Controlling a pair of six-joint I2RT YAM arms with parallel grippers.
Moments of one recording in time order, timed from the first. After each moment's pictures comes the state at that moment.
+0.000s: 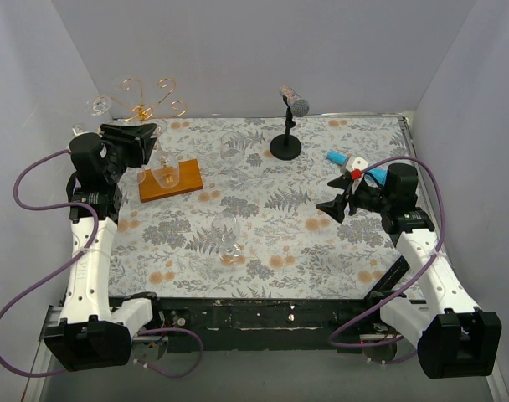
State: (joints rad) left arm 0.11 1.05 1.15 -0.26 0.26 -1.35; right arm 0.10 0.99 0.74 -0.17 -0.93 -0.45
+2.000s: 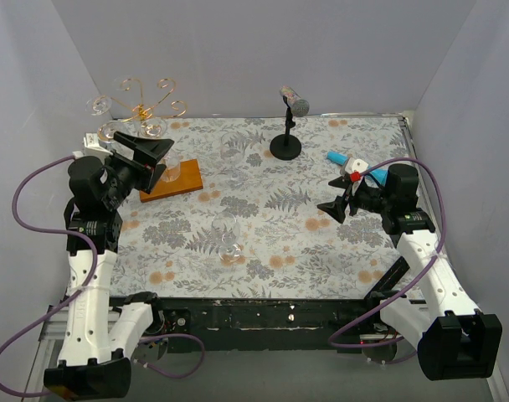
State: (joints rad) left arm 0.06 0.86 1.08 -0.36 0.39 -1.17; right arm 0.10 0.98 0.74 -0.19 -0.92 -0.50
